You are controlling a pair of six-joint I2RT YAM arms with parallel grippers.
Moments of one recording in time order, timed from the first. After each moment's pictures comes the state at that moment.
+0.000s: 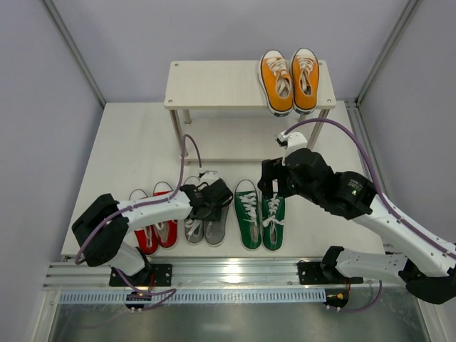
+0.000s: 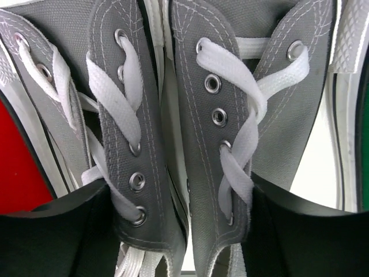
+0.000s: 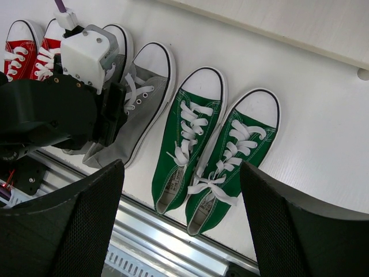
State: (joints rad) left arm -0.95 1.51 0.89 -0.63 -0.42 -0.78; right arm 0.93 1.03 1.28 -0.91 0.32 0.47
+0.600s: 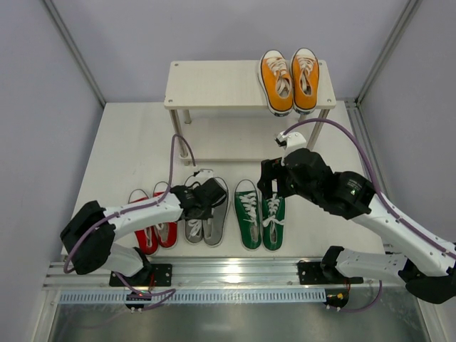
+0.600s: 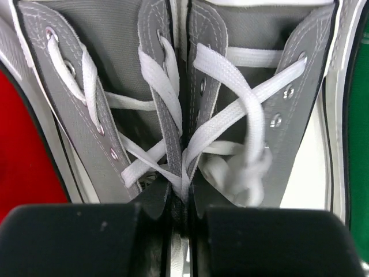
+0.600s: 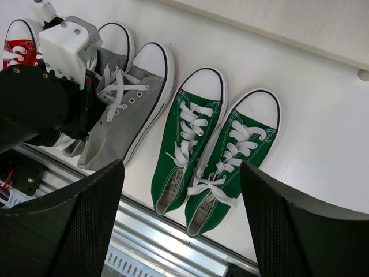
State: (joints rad) left arm -0.94 1.43 0.85 -0.60 -0.40 -0.77; right arm 0.93 1.03 1.28 -0.91 0.32 0.47
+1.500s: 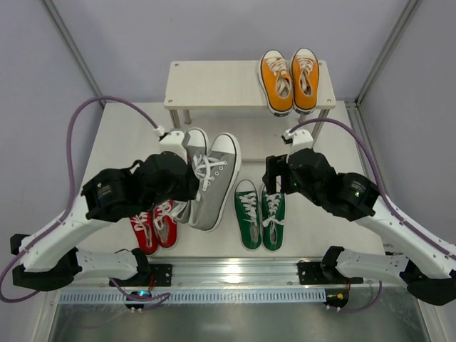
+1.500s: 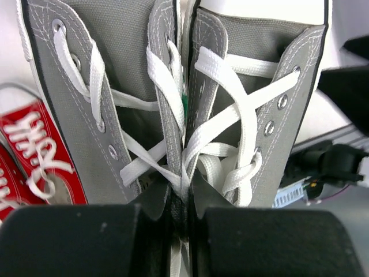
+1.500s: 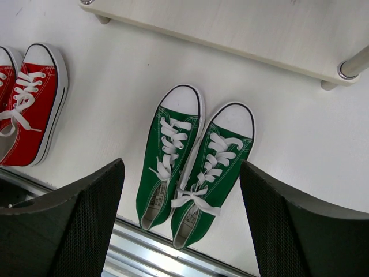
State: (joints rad) left arm -1.12 1.11 1.52 -1.18 -0.45 -0.79; right arm 0.93 1.03 1.28 -0.89 0.42 0.45
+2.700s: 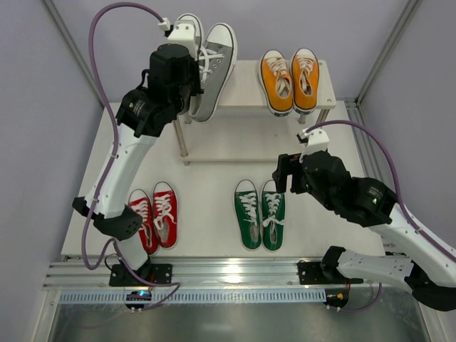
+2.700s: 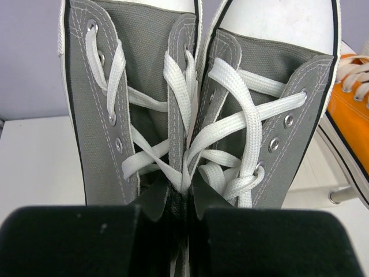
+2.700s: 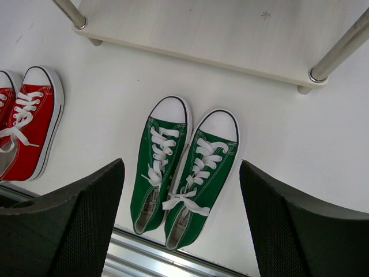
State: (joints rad) left arm -0.66 1.75 2.43 -0.91 -0.49 -0.16; right arm 0.93 0.94 1.30 -0.93 0.50 0.46
